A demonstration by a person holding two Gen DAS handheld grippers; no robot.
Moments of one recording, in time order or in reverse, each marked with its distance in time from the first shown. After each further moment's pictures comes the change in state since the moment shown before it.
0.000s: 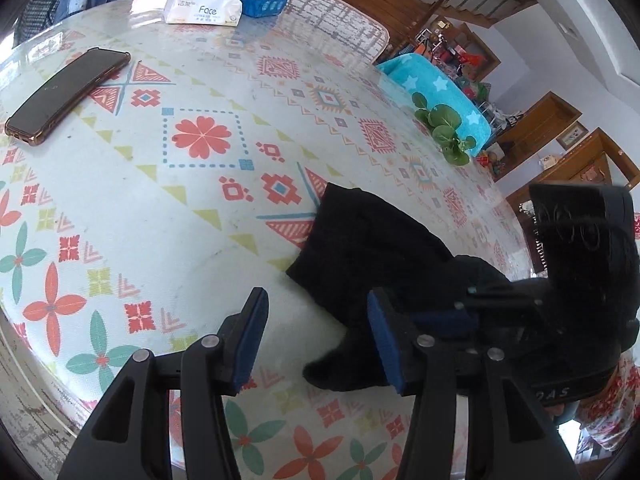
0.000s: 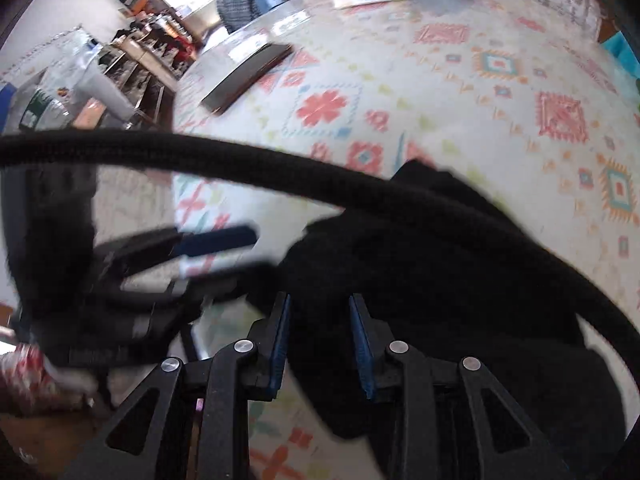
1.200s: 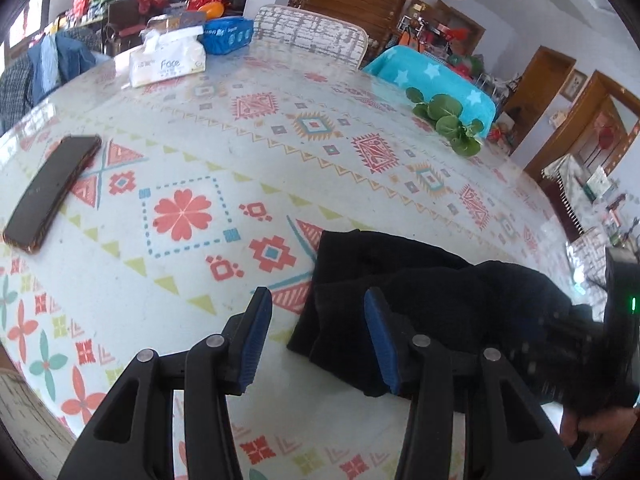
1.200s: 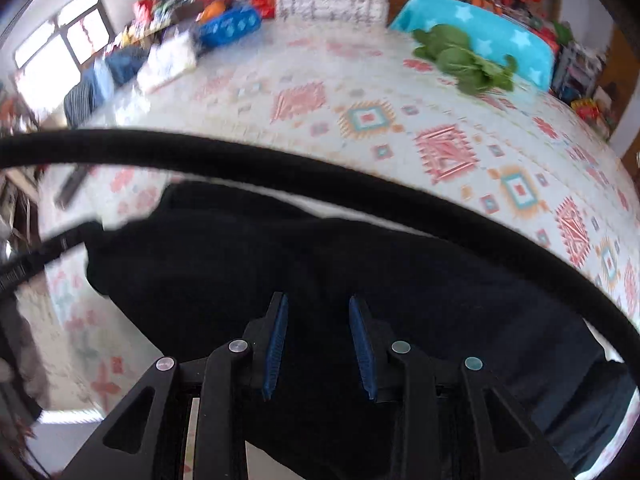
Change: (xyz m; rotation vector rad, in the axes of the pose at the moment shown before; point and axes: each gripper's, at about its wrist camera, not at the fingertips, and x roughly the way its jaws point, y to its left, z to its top) left arm 0.020 -0.037 0.034 0.220 -0.051 0.144; right arm -0.035 -0.051 -0.060 0.336 -0.242 -0.541
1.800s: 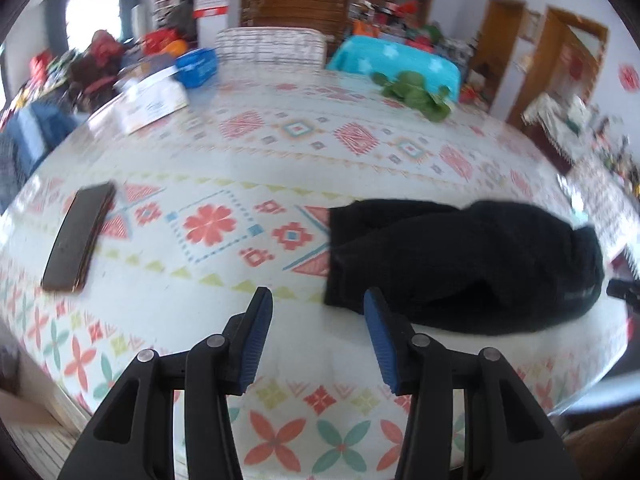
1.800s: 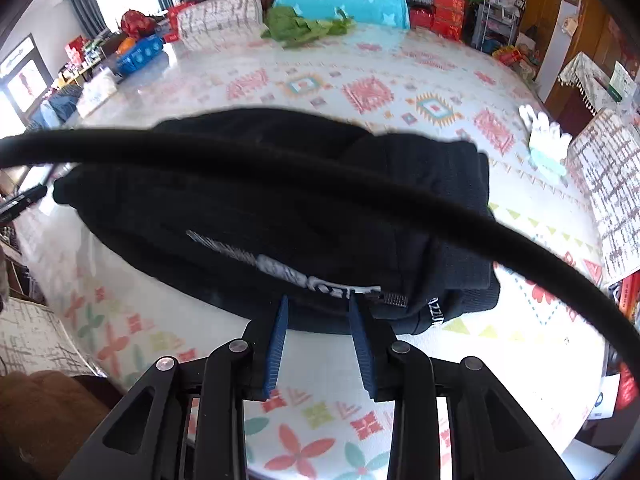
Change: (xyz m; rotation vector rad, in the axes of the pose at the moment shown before) left arm -0.049 0.020 -0.024 0.188 -0.015 0.008; right arm -0.131 -0.147 -0.159 0.276 -0.094 -0.123
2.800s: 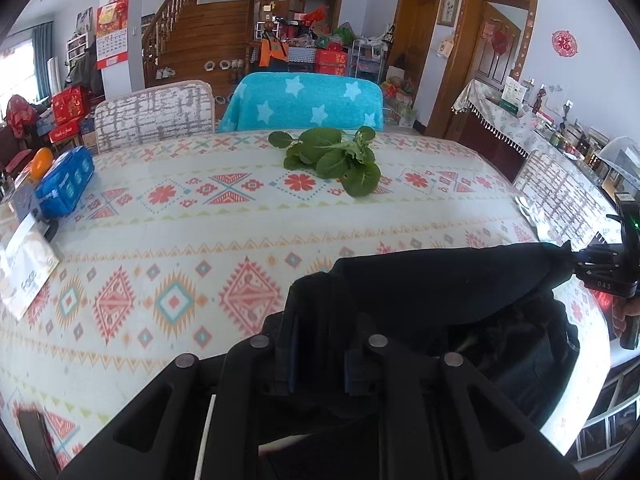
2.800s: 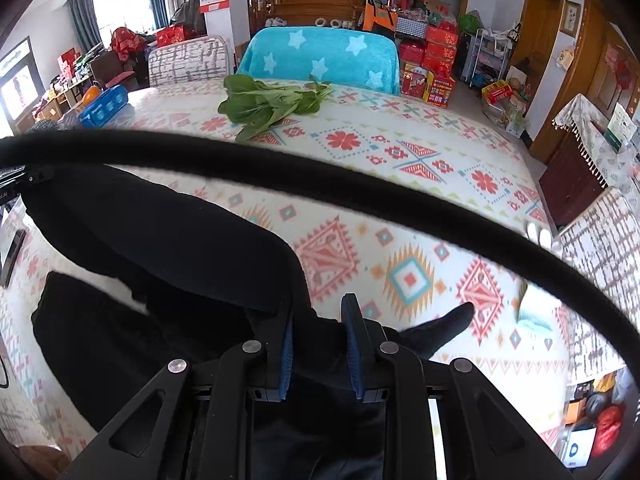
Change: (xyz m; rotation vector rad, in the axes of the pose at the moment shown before) left arm 0.095 -0.105 0.180 0.282 -0.035 -0.211; right arm 0.048 -0.054 0.164 -0.029 -0.071 -0.075
